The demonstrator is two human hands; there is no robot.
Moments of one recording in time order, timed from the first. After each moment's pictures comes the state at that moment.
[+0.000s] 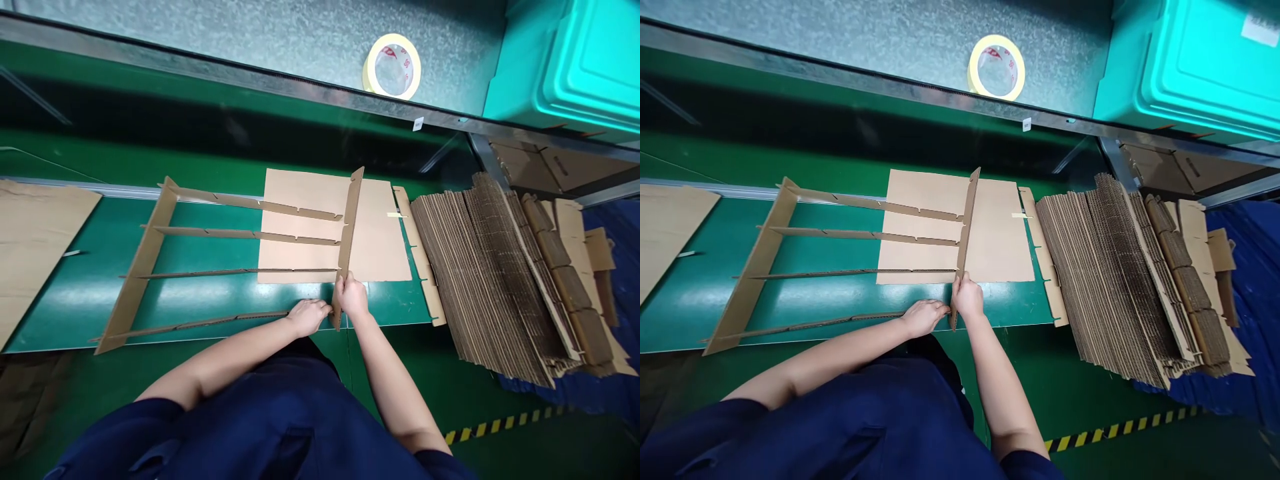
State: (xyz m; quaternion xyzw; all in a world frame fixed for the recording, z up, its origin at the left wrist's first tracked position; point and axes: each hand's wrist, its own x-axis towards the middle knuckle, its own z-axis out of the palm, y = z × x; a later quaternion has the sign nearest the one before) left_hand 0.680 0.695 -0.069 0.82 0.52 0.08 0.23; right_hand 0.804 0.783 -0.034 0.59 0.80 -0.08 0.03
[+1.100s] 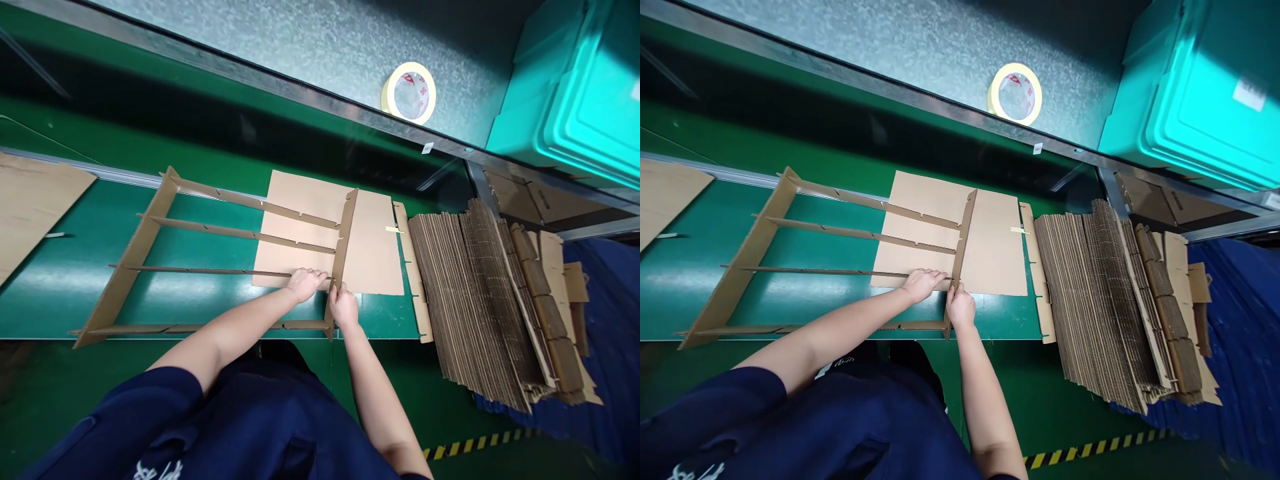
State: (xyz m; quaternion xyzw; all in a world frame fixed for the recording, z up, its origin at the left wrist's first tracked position) left_hand 0.647 0.776 -0.057 0.77 0.61 0.09 0.14; right_hand 0.802 0.786 -0.047 0.61 0.78 -0.09 0.06
